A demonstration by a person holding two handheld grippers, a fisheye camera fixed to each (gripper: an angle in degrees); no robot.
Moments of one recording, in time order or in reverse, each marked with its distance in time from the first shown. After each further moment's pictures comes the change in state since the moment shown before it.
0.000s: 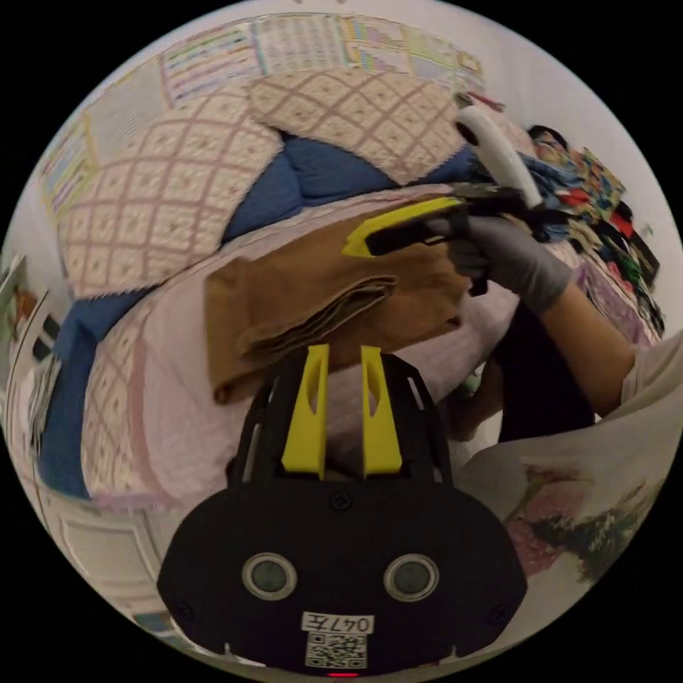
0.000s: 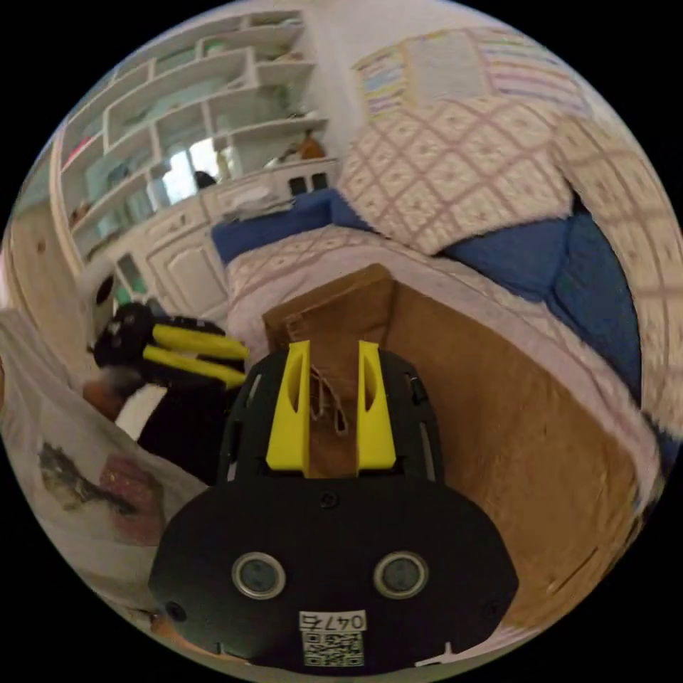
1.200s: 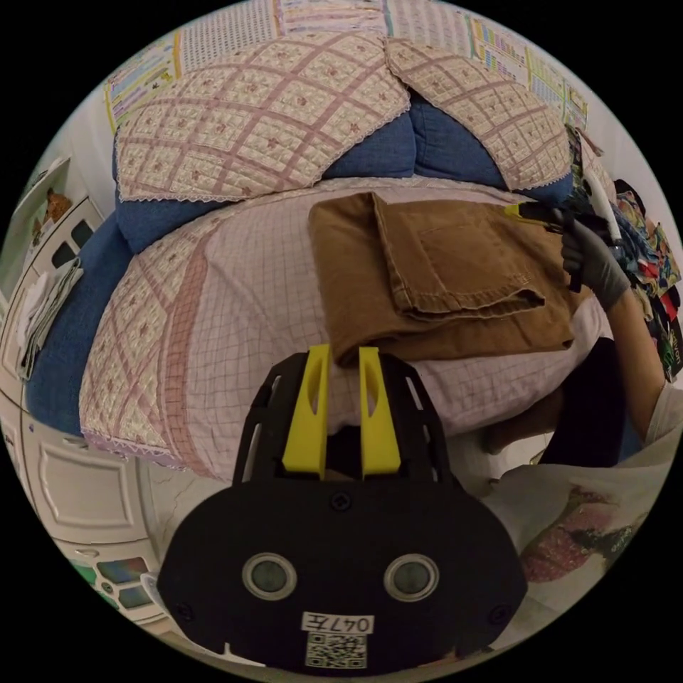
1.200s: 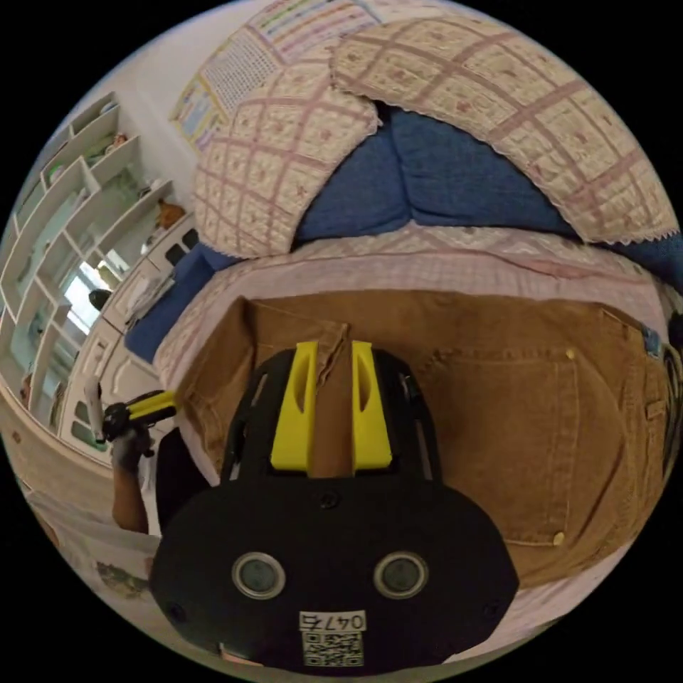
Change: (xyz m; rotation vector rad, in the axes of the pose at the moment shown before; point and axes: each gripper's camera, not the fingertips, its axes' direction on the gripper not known) left arm -0.223 -0.040 -0.030 -0.127 -0.072 -0.233; right arm 0.148 0.001 -0.131 0.016 0.132 0.537
